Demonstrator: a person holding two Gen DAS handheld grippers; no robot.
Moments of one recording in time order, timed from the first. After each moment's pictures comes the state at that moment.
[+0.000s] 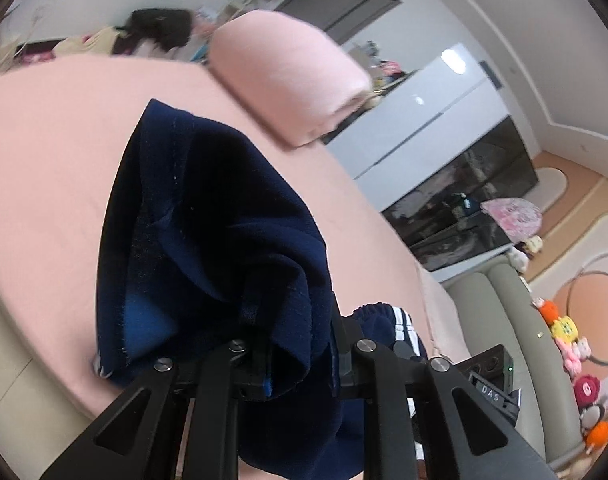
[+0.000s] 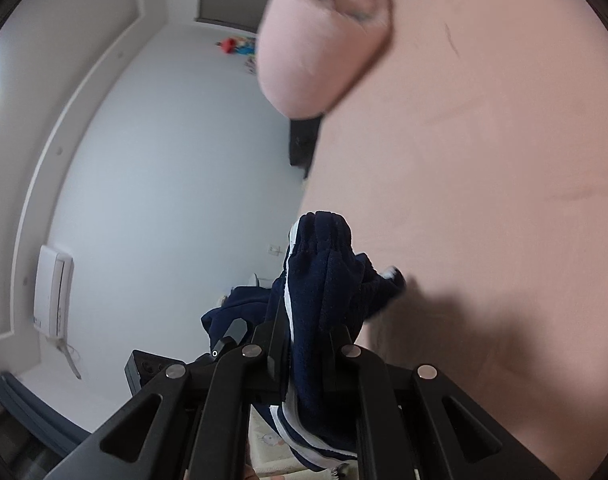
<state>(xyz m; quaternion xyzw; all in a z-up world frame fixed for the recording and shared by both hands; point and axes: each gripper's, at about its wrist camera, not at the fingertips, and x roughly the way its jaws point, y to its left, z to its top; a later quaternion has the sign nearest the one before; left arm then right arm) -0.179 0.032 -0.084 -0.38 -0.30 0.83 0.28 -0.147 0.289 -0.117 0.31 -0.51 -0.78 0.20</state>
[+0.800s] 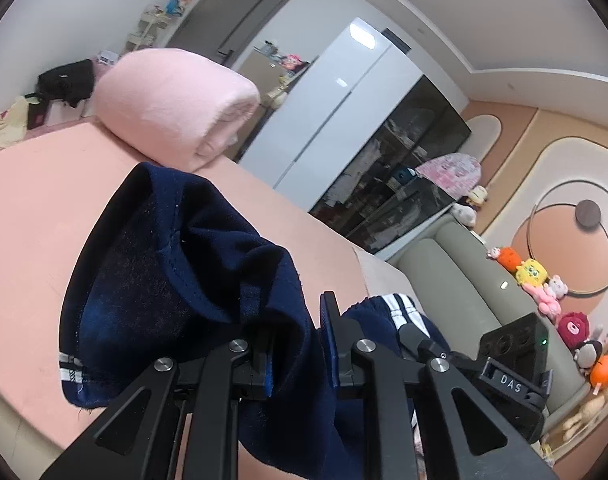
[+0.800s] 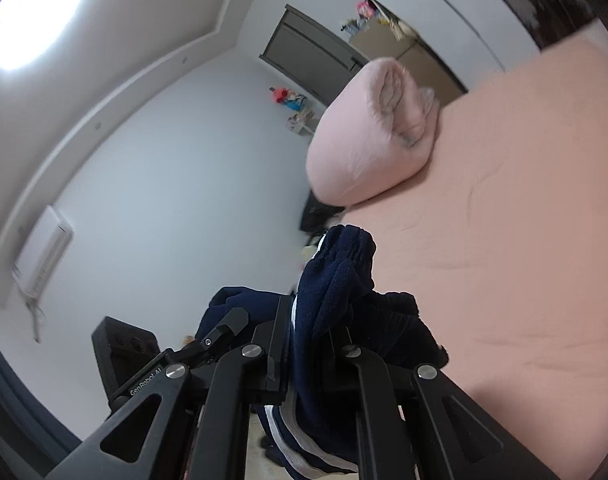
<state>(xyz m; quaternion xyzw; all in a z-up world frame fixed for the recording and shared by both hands) -0.135 0.127 0.039 -0.32 -0.22 0.84 0.38 -0.034 0.355 0.068 0.22 -0.38 -0.89 0.15</state>
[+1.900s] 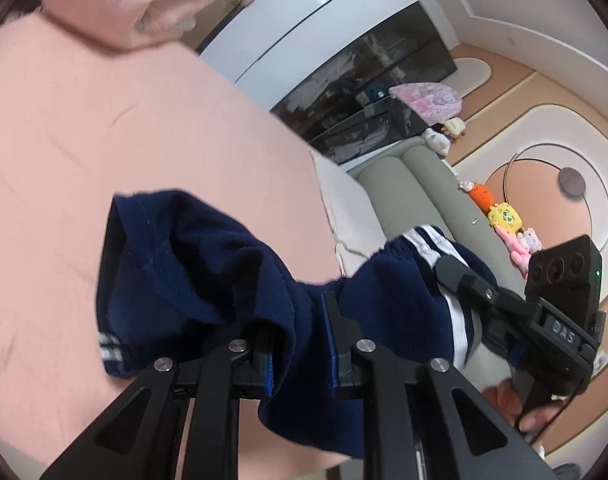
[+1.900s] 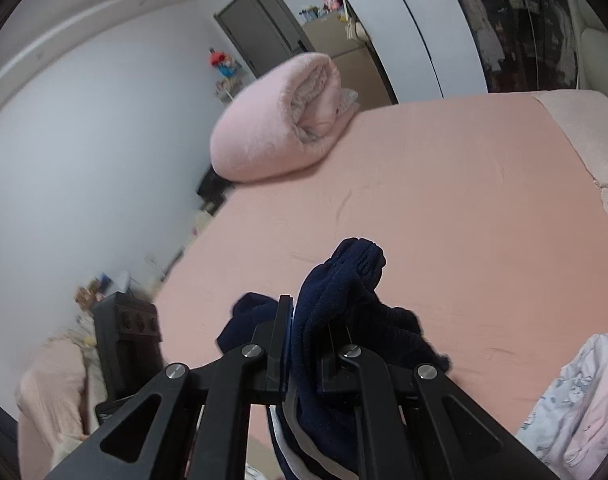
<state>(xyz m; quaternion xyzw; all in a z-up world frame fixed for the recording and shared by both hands) -0.119 0.240 -0.074 -0.46 -0.22 0.72 0.47 -0.017 0.452 0.054 0.34 -0.24 -0.91 0.01</state>
